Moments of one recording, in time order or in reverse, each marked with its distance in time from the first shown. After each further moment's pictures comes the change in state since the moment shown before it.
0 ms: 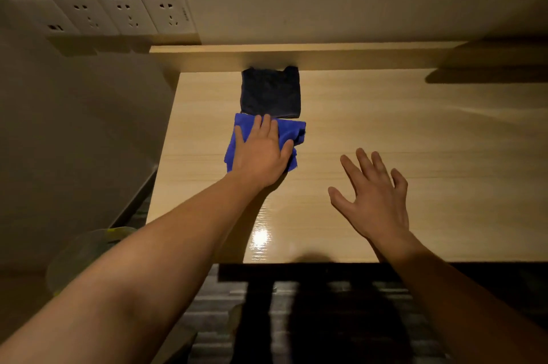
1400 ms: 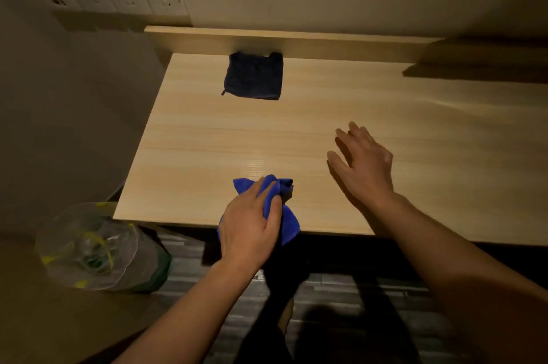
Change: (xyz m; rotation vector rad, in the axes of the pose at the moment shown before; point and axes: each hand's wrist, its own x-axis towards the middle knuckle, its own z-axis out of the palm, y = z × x) left_hand -0.192 0.083 0.038 -0.389 0.327 -0.107; right_hand 0.011 0.050 -0.028 0.278 0.012 -0.078
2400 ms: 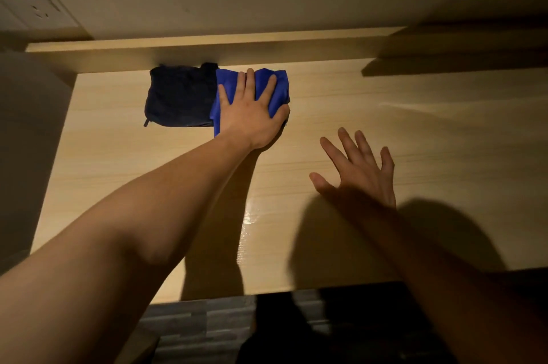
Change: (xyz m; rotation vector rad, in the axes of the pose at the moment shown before) left_hand 0.303 0.060 0.108 0.474 -0.335 0.174; right_hand 0.050 0.083 -0.016 -0.259 -0.148 0.066
